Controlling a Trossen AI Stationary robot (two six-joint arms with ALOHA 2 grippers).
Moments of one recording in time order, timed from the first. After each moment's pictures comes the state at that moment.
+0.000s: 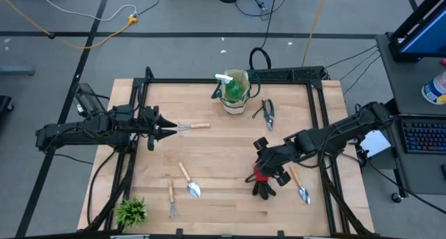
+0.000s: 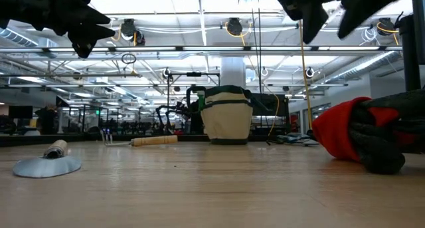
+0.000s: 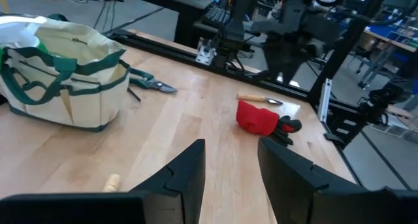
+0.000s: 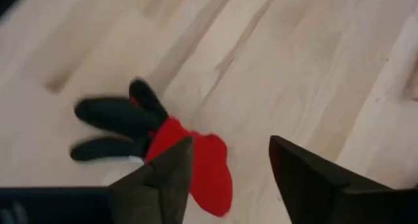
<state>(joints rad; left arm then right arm) 0.15 0.41 0.37 -0.16 0.16 -0.27 0.36 1.42 1.14 -0.76 0.02 -0.28</state>
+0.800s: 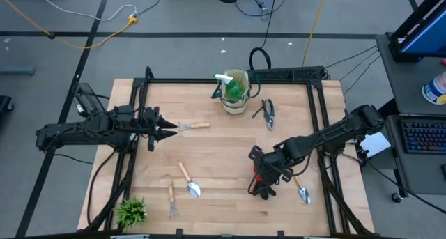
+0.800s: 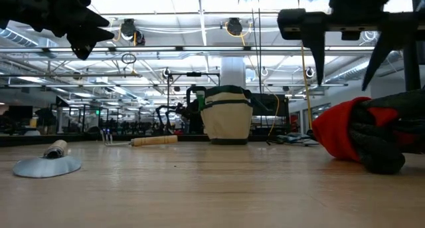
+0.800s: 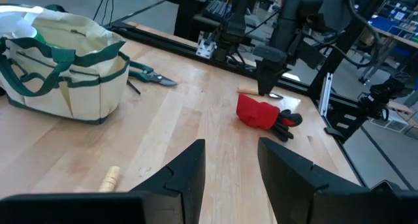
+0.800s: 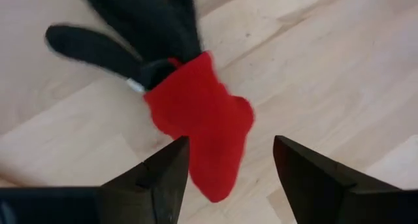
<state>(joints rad) 0.15 0.41 0.37 -0.19 0.17 -0.27 0.36 1.54 1.10 -0.81 0.02 -0.70</state>
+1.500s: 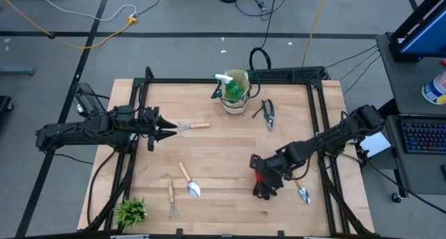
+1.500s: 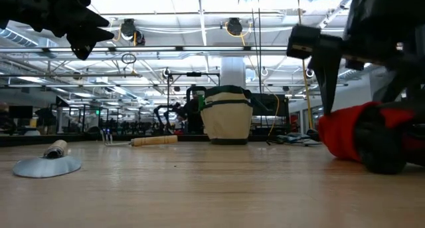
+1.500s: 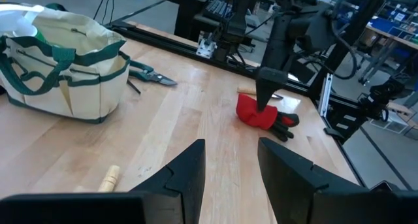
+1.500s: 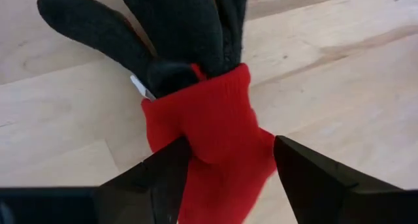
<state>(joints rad) 0.15 0.41 0.37 -0.19 0.17 -0.28 0.38 1.54 0.89 -0.53 0.02 -0.93</state>
